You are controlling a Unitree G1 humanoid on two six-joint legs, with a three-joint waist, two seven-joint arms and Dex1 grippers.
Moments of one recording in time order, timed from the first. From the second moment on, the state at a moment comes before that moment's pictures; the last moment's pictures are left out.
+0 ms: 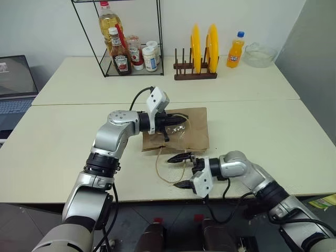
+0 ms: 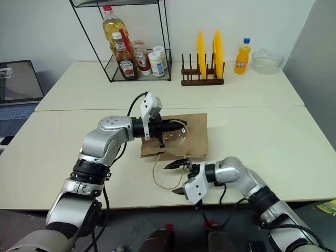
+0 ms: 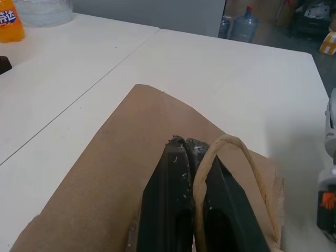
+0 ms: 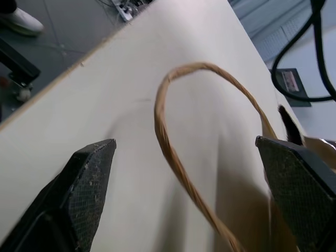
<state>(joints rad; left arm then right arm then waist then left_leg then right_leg) -0.78 0.40 -0.12 0.23 -0.30 0.48 -1.03 -0.53 -0.44 0.55 0.27 -0.23 -0.69 0.92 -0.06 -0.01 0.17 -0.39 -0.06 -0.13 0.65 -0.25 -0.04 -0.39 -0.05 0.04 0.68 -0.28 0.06</state>
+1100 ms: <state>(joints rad) -0.80 0.40 -0.12 0.21 -0.31 0.49 -1.01 -0.61 -0.42 0.58 0.12 0.05 0.17 1.31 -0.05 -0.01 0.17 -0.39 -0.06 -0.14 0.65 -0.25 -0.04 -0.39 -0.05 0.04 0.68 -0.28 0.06</state>
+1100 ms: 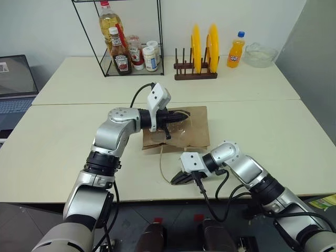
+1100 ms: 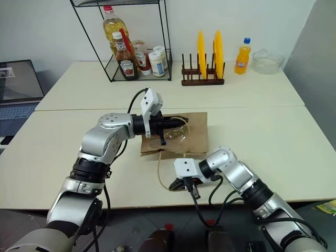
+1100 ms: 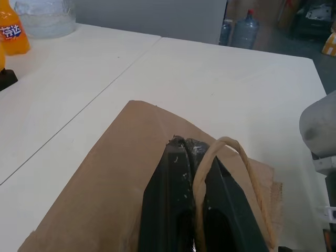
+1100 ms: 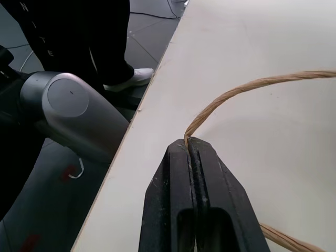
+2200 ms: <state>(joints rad) -1.16 0.39 0.02 0.51 -0.43 0.65 -0.95 -0.65 -0.41 0.58 0.24 -0.06 0.01 1.31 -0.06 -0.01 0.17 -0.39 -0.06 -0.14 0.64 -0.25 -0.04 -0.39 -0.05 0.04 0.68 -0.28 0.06</state>
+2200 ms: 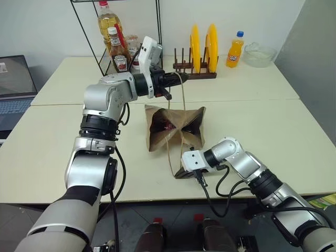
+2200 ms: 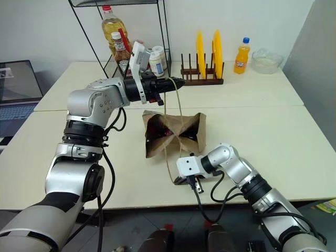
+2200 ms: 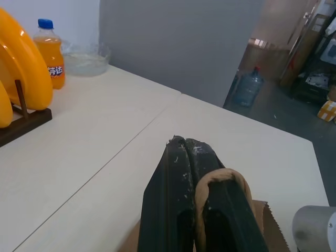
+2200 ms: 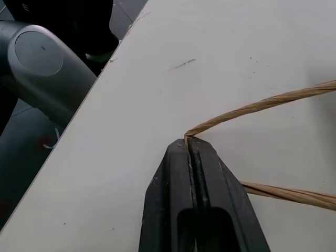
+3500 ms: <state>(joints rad) -1.26 0.40 0.07 0.52 -0.47 0.67 -1.06 -0.51 -0.64 0.08 -0.59 0.56 1.05 1.10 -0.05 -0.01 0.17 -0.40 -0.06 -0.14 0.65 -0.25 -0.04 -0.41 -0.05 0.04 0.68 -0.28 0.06</state>
